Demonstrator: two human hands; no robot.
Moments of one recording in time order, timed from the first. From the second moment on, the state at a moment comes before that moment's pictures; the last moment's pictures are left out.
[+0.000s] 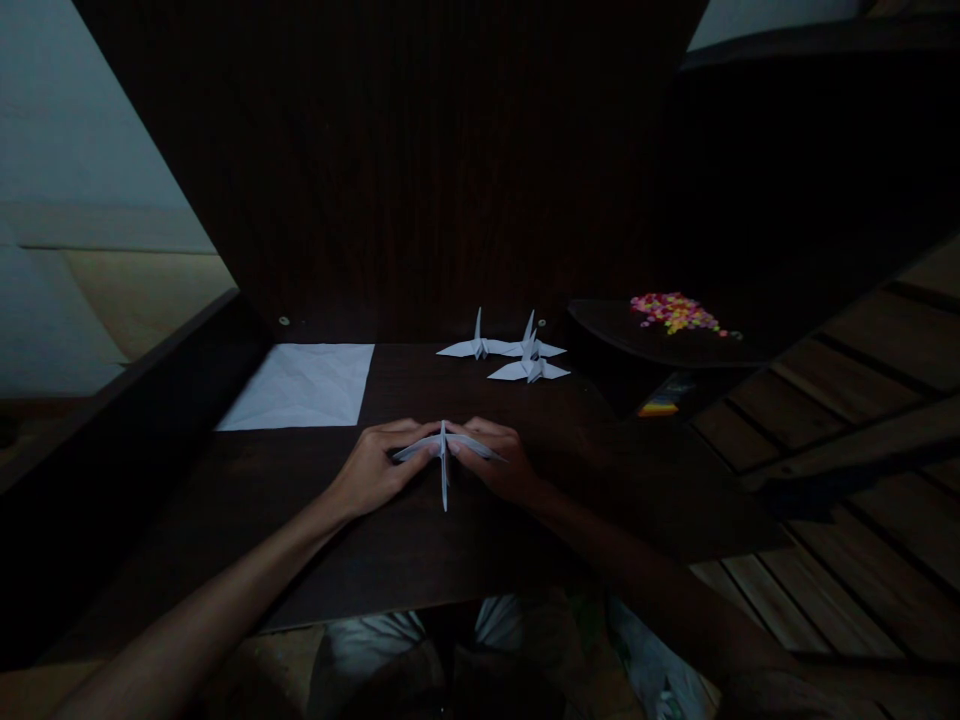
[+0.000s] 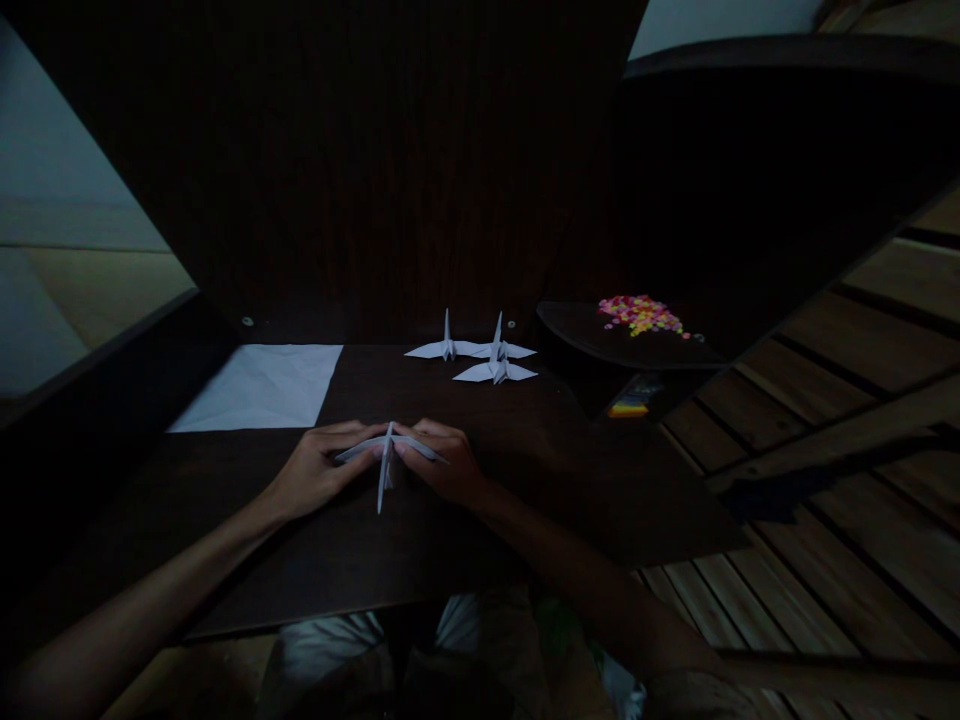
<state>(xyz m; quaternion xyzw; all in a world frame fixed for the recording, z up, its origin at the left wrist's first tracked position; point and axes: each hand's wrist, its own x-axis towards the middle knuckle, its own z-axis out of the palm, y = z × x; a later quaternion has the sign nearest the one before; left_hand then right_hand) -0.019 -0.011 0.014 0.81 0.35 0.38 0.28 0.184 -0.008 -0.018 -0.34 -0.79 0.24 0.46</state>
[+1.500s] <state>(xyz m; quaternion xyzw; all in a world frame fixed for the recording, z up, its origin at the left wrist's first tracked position) -0.019 -0.007 0.016 0.77 0.36 0.43 0.30 0.184 -0.008 -0.004 -0.36 -0.73 0.34 0.48</state>
